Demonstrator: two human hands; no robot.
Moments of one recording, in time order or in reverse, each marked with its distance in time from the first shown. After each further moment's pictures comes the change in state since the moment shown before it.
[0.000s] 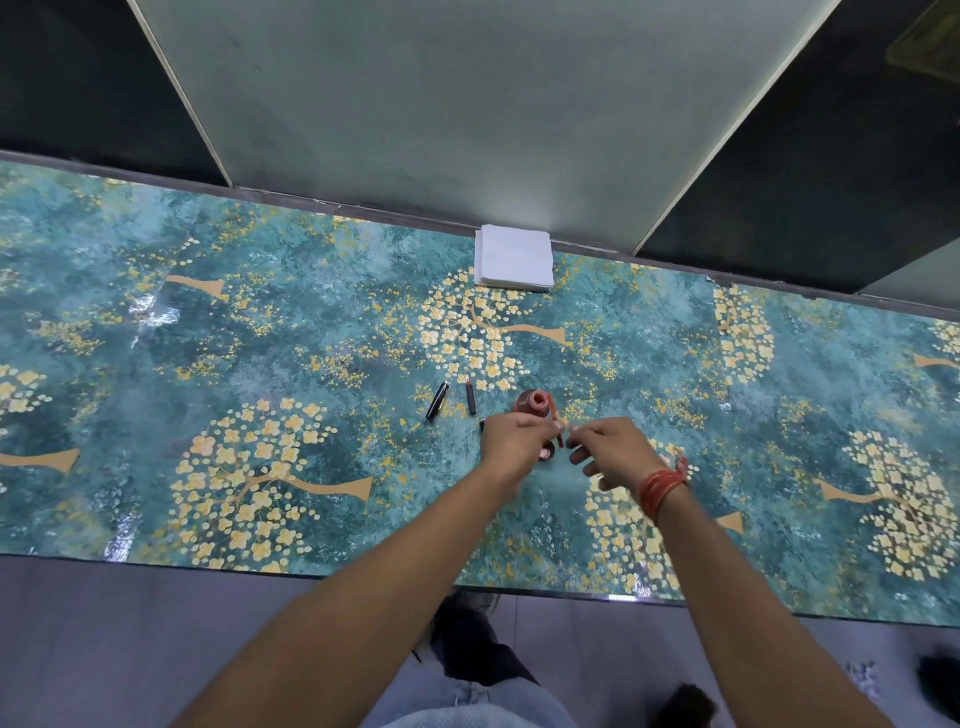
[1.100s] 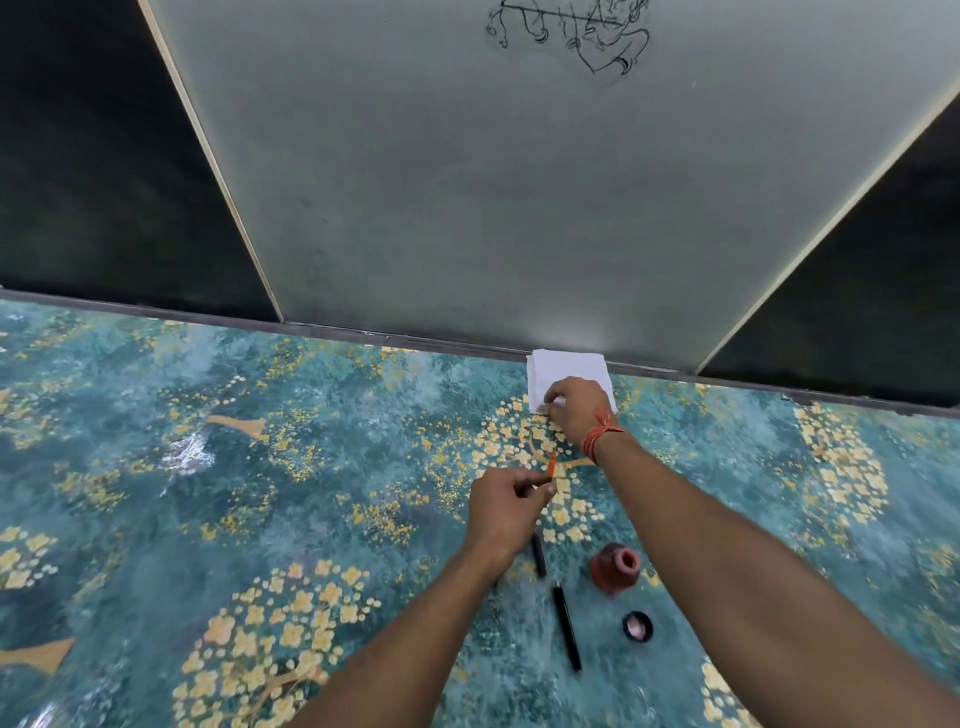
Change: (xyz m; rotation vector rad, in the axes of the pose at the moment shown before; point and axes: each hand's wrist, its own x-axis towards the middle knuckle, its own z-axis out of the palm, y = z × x) left_hand 0.104 0.056 -0.090 0.390 0.143 0.536; right_hand 0.212 -0.167 0.046 -0.483 0.361 -0.583
